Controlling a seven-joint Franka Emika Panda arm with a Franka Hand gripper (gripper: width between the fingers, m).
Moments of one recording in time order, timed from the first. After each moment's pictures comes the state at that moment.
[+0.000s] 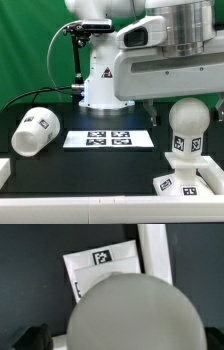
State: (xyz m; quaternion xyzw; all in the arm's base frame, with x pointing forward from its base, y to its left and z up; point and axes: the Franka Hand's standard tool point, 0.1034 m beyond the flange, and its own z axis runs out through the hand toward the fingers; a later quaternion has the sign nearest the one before) arm 0.615 0.082 0.121 -0.99 0.10 0.04 0.07
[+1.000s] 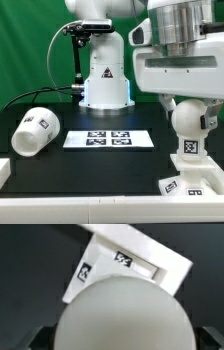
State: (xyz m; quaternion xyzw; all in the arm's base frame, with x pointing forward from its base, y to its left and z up) arm 0.619 0.091 0.119 -0.81 0.57 0.00 0.09
